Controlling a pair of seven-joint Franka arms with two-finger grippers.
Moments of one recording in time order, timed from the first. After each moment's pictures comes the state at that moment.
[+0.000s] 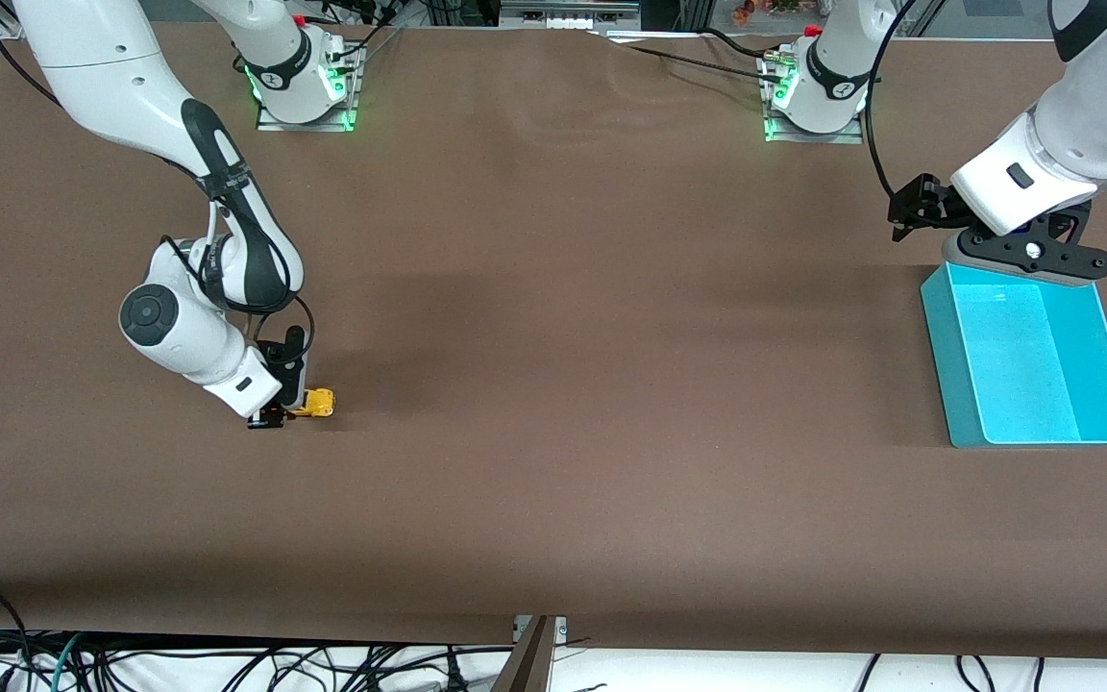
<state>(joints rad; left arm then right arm) -0.11 0.06 -0.07 -1.56 0.04 1.51 0.03 0.15 0.57 -0.02 -1.89 0.07 2.54 -1.56</state>
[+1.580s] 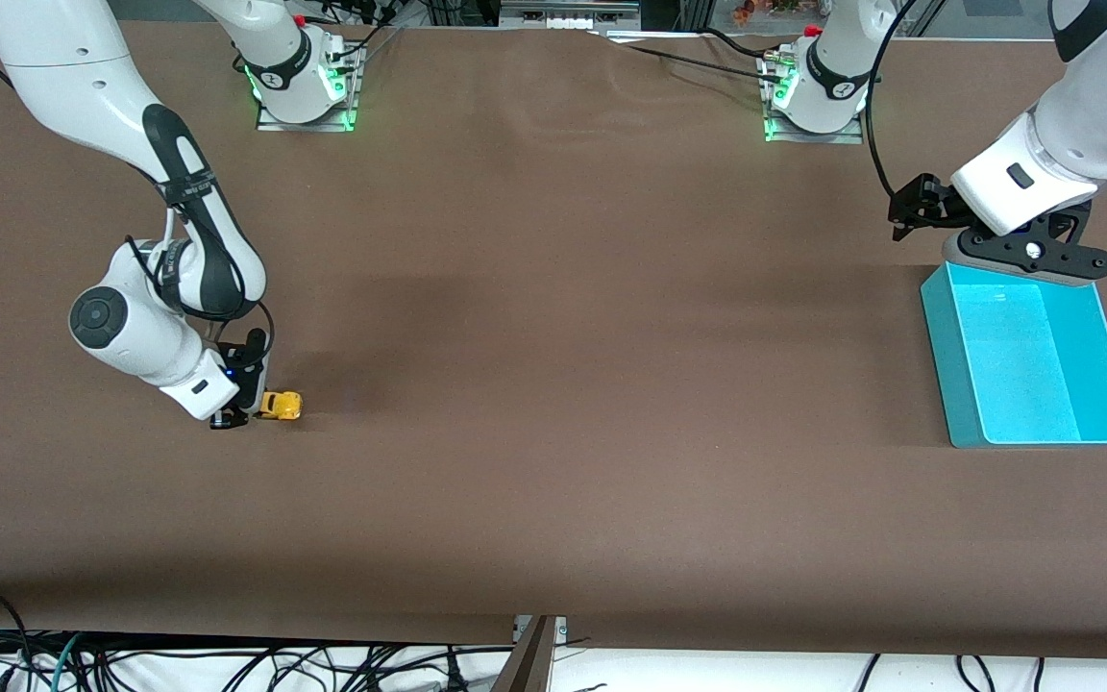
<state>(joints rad) -0.11 0.06 -0.07 -1.56 0.04 1.51 0.03 0.05 0.57 -0.03 -1.90 0.08 2.53 -1.63</state>
